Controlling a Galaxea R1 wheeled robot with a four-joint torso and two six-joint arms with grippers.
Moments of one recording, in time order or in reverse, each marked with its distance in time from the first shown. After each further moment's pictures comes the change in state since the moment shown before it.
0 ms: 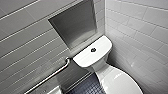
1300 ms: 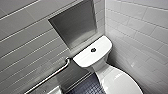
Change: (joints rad) left arm 0.000 0.000 0.000 0.000 0.000 0.000; right arm -0.337 -0.206 0.391 -0.155 0.449 0.029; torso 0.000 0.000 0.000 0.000
